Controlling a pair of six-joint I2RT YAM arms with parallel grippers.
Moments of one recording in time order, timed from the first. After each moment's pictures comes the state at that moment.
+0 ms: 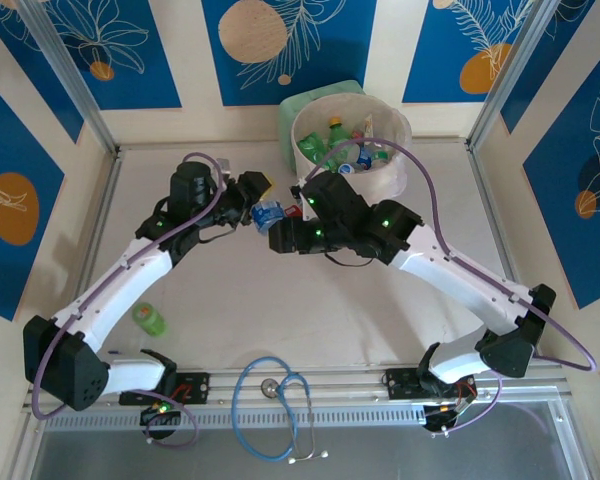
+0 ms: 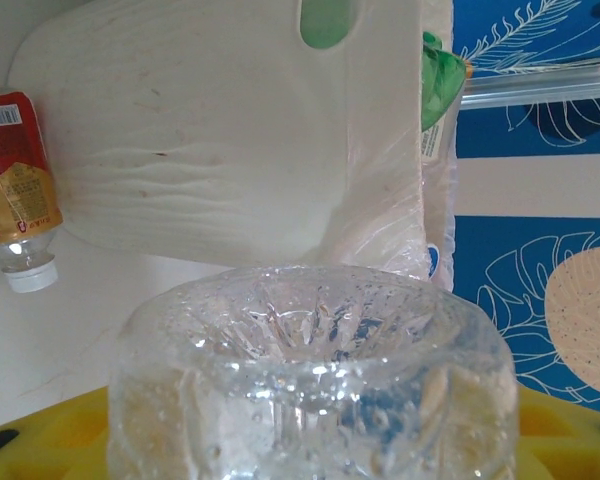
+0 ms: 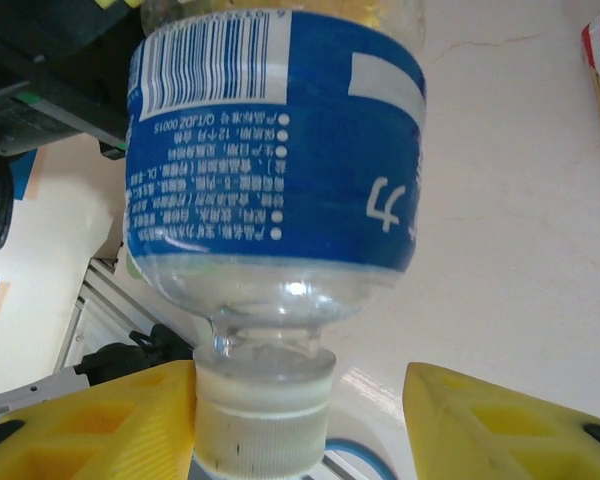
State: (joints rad) left arm -0.47 1.27 1.11 -0.20 0.42 -1.27; right arm 0.92 1.41 1.54 -0.88 -0.11 0.72
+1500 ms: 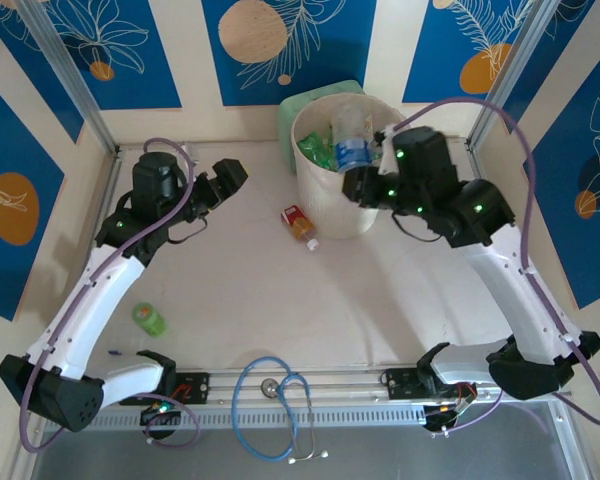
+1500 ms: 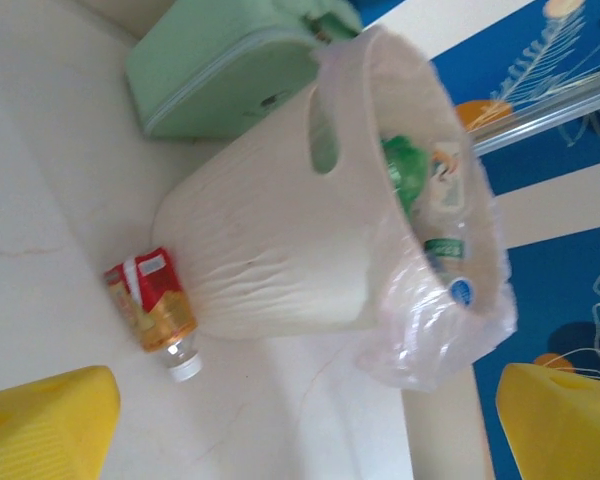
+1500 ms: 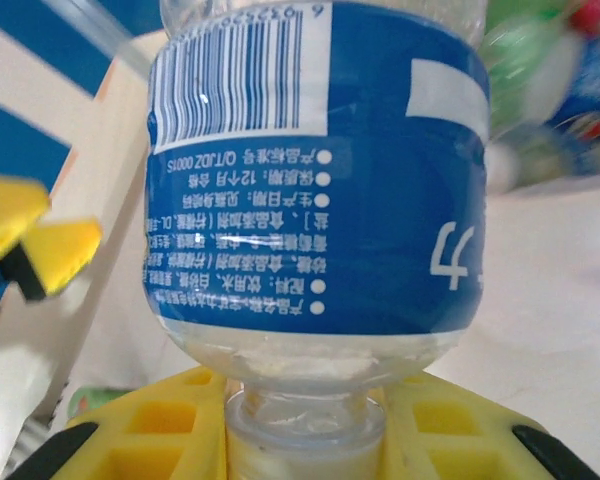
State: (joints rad) left arm -0.37 1.16 1.25 -0.52 0.28 -0.86; right arm 0.58 1.29 1.79 -1.09 -0.01 0.54
